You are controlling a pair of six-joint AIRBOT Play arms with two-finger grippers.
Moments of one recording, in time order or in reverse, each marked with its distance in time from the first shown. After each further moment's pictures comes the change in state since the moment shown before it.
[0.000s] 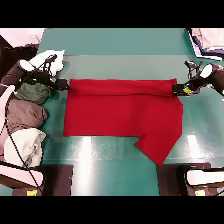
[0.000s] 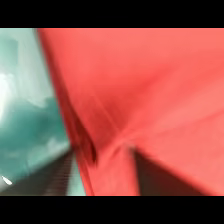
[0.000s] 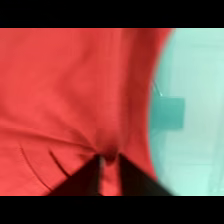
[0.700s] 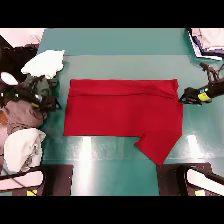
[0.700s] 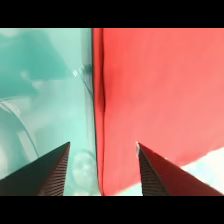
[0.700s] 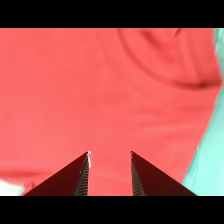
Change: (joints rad) left arm 0.135 0.284 -0.363 0.051 -0.248 -0.135; right arm -0.128 0.321 -0.163 0.257 0.297 -0.122
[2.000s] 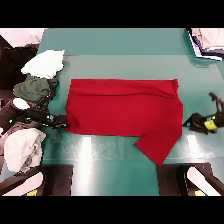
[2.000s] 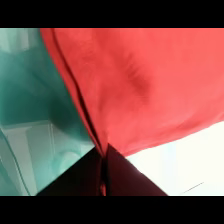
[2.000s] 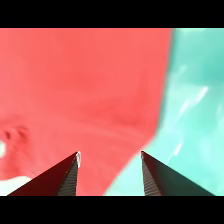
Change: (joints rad) left arm -0.121 0.229 -0.367 -0.082 0.161 -0.004; right arm -0.276 0.229 -0.423 0.016 0.072 -0.039
